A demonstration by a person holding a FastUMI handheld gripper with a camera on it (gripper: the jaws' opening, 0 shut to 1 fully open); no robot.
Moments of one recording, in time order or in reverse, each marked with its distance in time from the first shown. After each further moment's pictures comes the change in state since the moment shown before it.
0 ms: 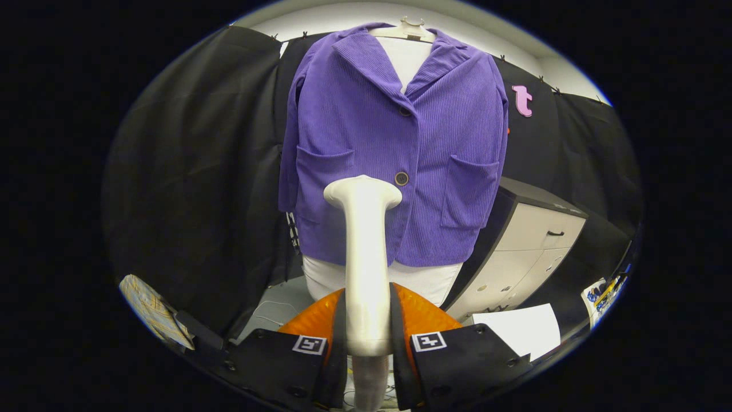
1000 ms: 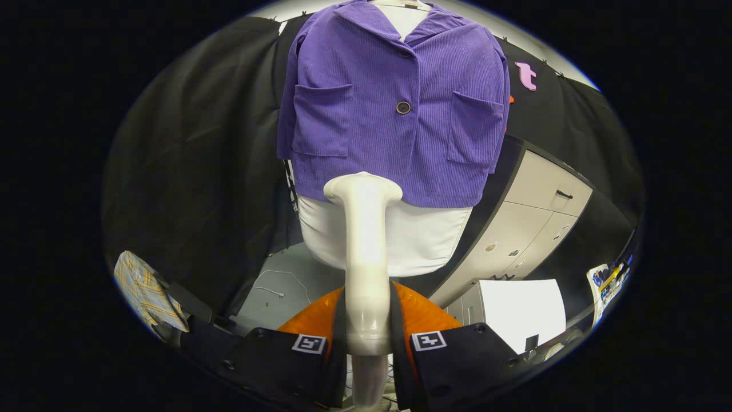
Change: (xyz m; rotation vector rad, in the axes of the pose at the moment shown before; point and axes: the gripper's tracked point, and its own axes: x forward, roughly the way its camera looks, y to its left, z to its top) arm 0.001 -0.005 -0.093 0.014 0.161 0.013
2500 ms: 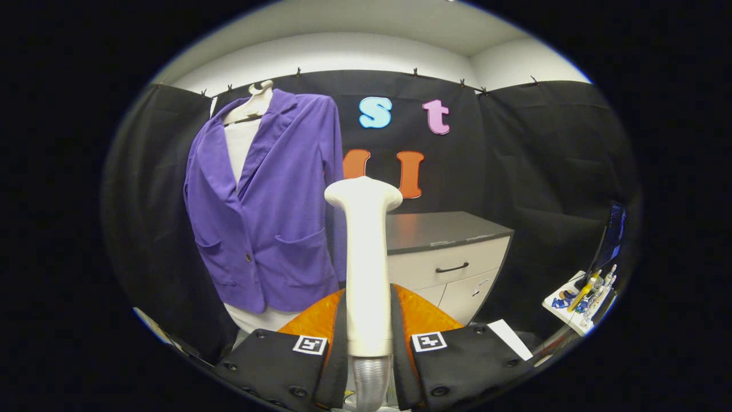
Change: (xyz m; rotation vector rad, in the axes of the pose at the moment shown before) arm -0.153 -0.318 0.192 0.186 -0.415 -0.166
